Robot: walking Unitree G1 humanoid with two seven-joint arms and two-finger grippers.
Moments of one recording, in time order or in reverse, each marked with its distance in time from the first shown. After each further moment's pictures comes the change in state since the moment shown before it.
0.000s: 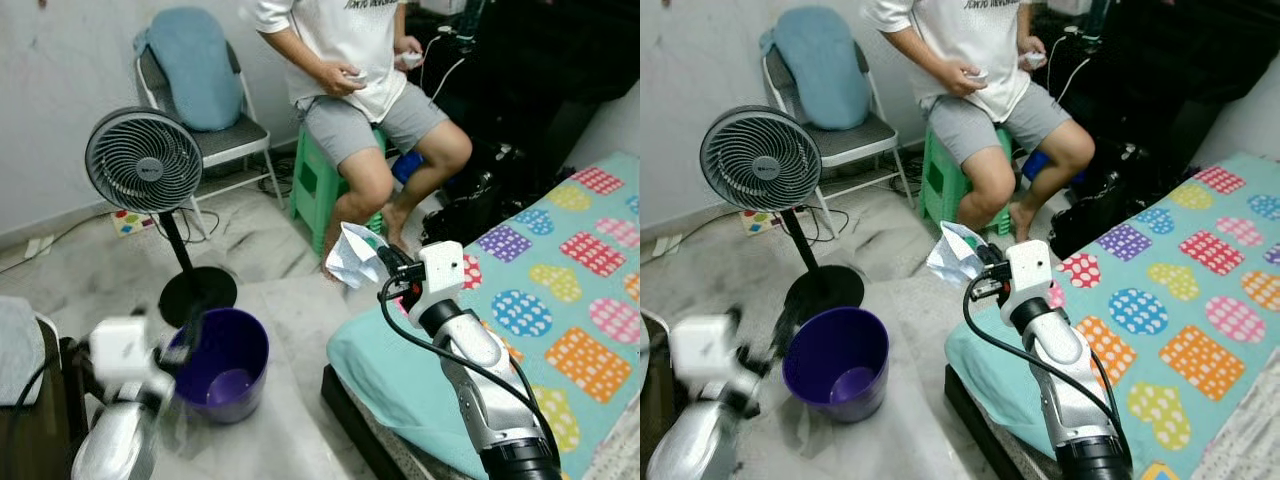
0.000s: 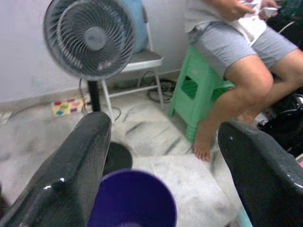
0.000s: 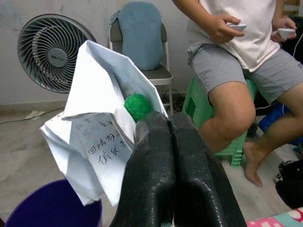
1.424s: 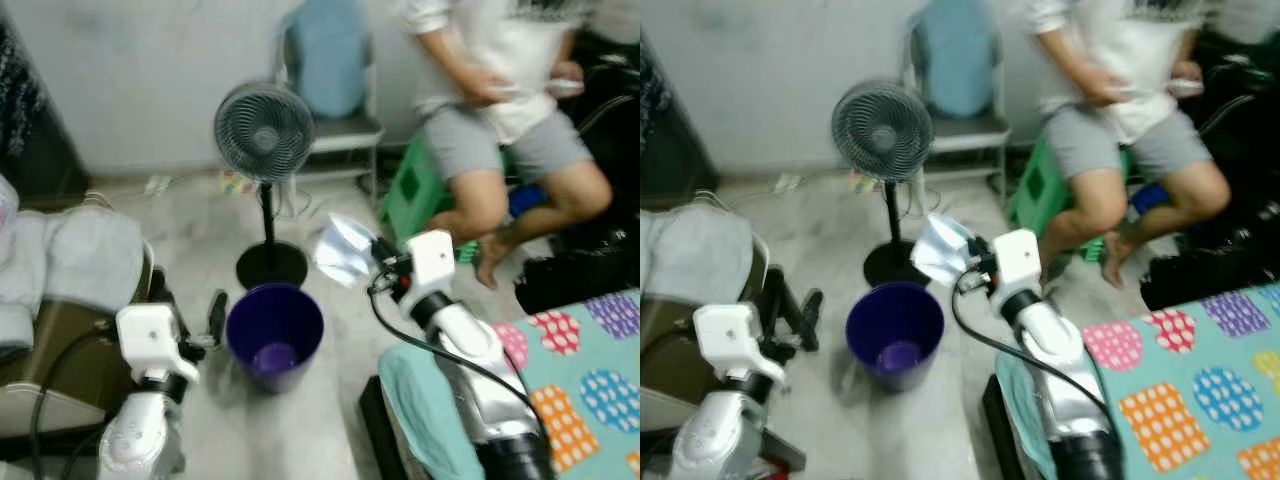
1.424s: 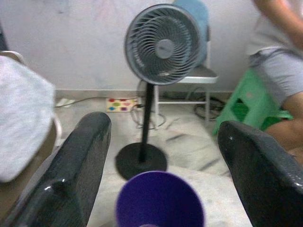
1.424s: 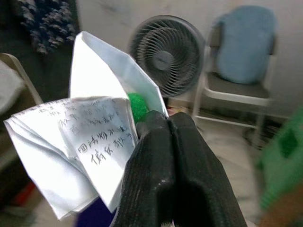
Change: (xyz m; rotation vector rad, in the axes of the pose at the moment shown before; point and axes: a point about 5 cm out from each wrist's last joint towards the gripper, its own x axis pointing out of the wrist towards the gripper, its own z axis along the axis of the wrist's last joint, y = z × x) left arm 0.016 -0.028 0.022 0.000 -0.067 -0.062; right arm 0.012 0.025 0.016 0.003 -0.032 0.089
